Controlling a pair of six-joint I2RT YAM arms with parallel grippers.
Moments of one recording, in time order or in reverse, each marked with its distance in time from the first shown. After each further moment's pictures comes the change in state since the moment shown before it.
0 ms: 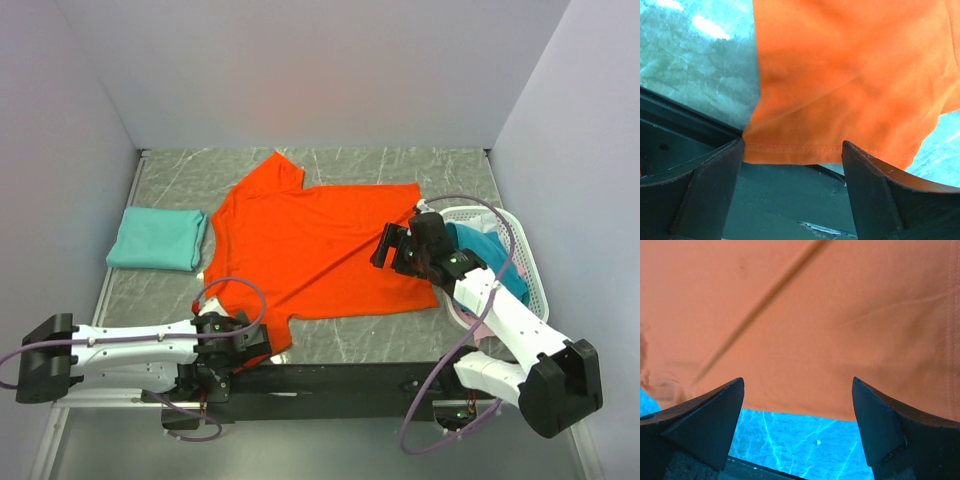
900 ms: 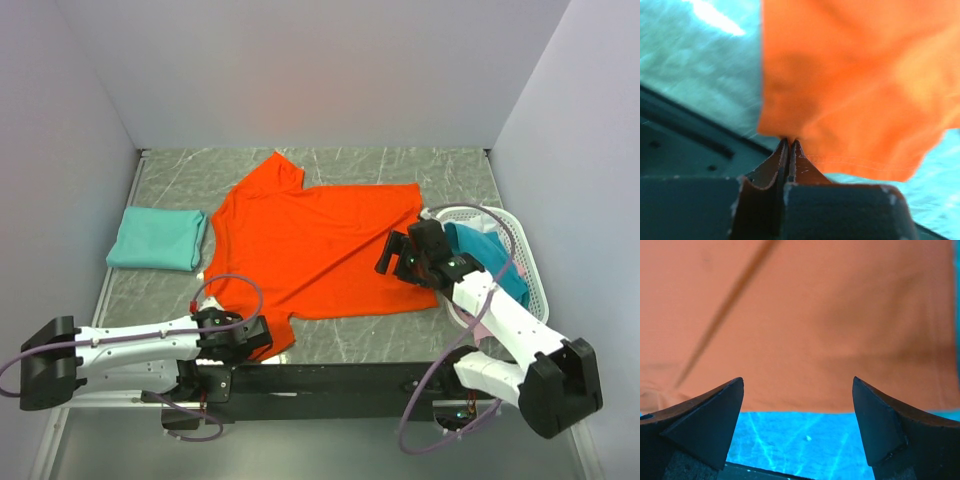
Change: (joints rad) left arm 0.082 0.024 -0.012 0.030 0.060 0.000; right arm -0.002 0.024 -0.031 -0.016 0.041 0.040
